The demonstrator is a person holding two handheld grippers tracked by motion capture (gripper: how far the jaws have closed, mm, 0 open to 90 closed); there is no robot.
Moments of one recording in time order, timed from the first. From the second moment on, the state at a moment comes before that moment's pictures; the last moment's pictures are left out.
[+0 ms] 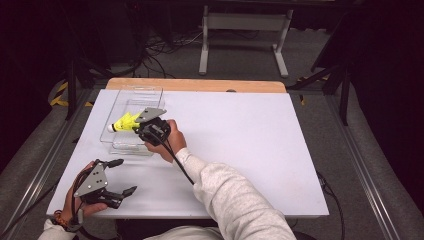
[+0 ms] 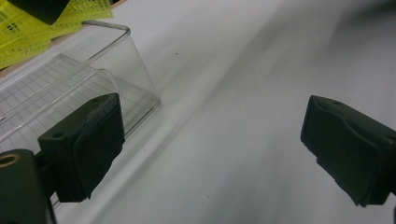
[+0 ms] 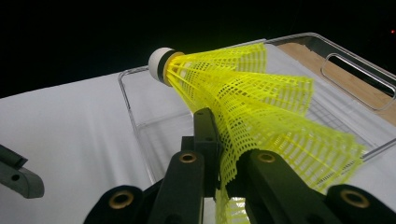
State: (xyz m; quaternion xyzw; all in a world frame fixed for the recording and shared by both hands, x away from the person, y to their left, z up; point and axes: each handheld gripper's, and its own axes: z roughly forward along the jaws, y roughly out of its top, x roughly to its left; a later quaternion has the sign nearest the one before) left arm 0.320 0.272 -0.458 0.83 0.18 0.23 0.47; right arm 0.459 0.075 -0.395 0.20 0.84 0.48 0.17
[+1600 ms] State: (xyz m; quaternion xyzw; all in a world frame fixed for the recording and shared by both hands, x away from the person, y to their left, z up) left arm 0.319 0.271 -0.458 0.83 0.18 0.23 0.47; right arm 0.488 0.092 -0.424 0.19 0.88 0.42 0.14
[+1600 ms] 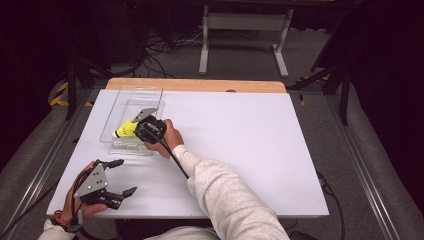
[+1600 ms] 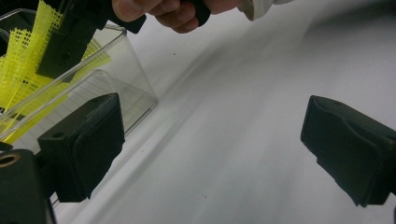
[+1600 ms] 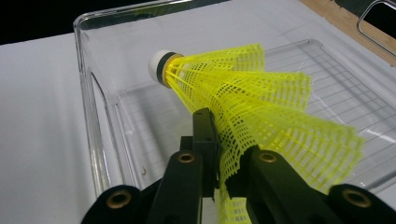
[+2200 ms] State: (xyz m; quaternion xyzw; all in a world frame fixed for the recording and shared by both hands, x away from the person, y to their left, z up) left arm 0.319 0.271 -0.458 0.83 0.18 0.23 0.47; right arm 0.484 0.092 -0.425 0.18 0.88 0.41 0.13
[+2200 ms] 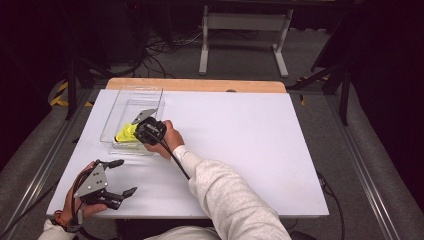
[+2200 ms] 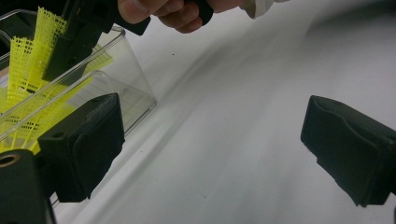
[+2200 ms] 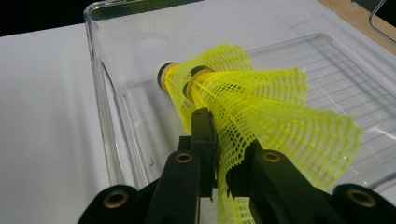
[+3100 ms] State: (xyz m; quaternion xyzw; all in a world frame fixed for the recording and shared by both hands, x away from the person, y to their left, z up) left arm 0.320 0.270 -0.459 0.83 0.18 0.23 0.47; right arm 0.470 0.081 -0.416 0.16 0.88 0.41 0.16
